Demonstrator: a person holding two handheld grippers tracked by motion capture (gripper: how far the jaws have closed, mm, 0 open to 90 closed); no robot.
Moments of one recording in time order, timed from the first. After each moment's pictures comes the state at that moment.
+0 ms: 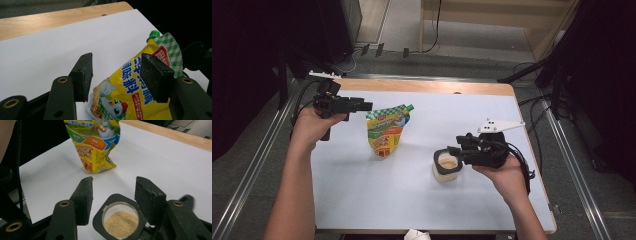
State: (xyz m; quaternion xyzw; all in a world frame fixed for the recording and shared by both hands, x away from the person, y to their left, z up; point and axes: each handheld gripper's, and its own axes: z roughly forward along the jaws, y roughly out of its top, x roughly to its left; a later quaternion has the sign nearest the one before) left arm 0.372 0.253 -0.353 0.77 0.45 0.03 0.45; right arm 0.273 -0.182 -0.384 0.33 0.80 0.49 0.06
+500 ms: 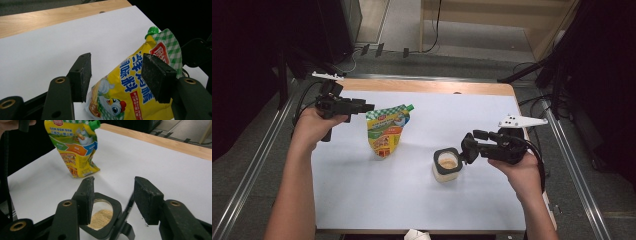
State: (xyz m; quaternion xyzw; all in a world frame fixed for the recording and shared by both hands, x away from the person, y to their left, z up) left arm 0.371 0.249 -0.355 0.78 0.44 0.02 0.44; right arm 0.278 -0.220 -0.379 0.37 0.78 0.50 0.08
